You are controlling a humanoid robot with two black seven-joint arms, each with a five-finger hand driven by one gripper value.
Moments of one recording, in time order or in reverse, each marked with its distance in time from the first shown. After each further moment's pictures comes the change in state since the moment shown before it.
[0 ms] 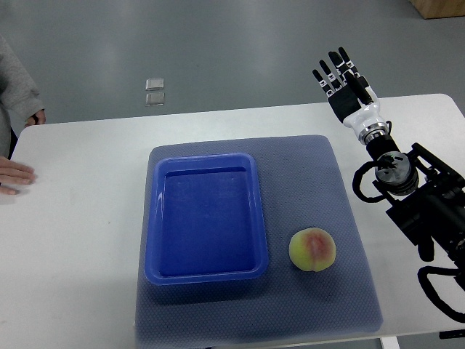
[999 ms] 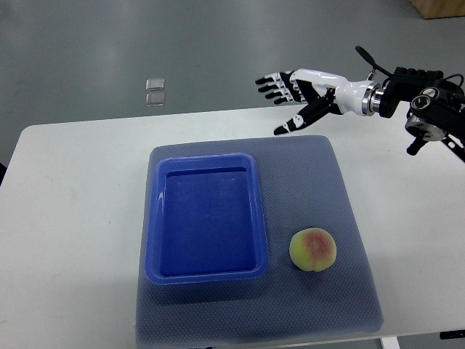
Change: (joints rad) left arm -0.002 0.000 0.002 -0.040 0.000 0.000 0.000; right arm 0.328 -0.439 -0.706 0.443 -0.911 0.123 -0.115
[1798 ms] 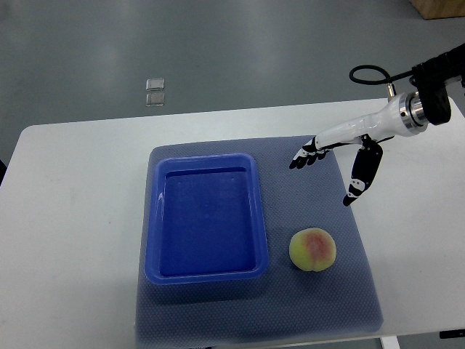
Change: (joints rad) left arm -0.009 0.000 -0.002 -0.004 0.002 0.000 -0.001; right arm 0.449 -0.339 -0.574 0.593 -0.006 0.005 -0.148
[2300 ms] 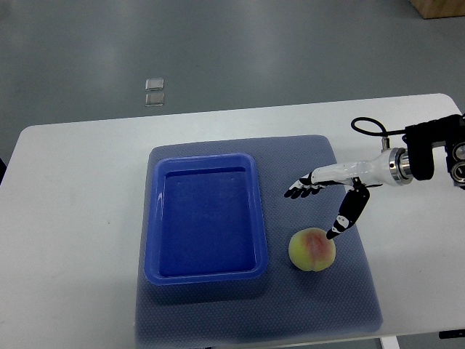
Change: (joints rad) left arm 0.000 0.000 0.001 0.006 -0.001 0.000 0.001; right arm -0.295 0.016 0.083 0.023 0.001 -0.183 -0.005
